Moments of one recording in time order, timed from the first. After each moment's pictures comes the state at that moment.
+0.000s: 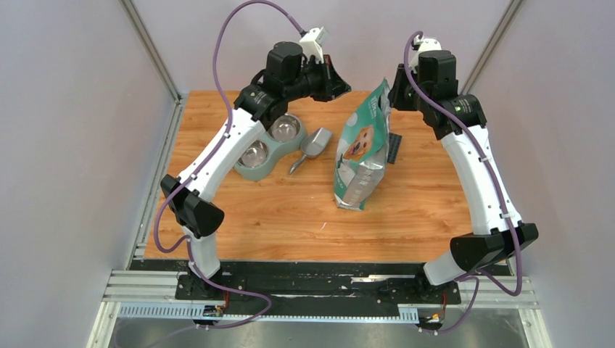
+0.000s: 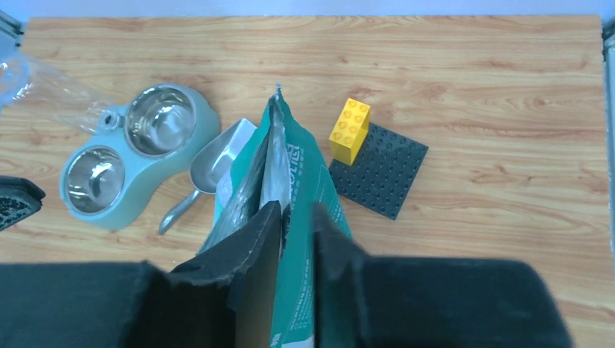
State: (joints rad) left arm -0.65 1.87 2.14 -0.48 0.29 -0.51; right arm 0.28 1.52 1.89 -0.83 0.11 0.22
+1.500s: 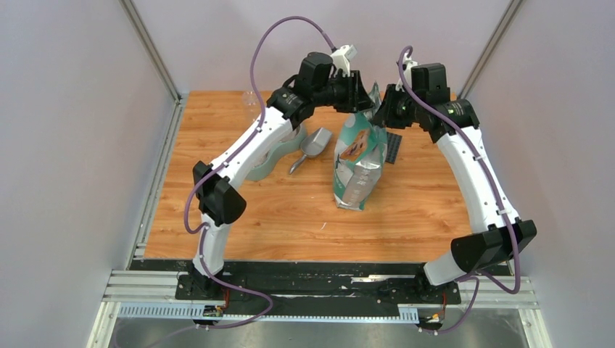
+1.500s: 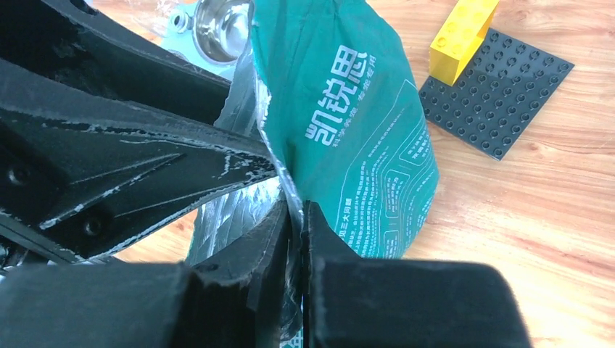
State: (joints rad) left arm -0.70 2.08 2.27 -0.49 0.38 -0.54; right arm 0.27 1.51 1.79 -0.92 -0.20 0.33
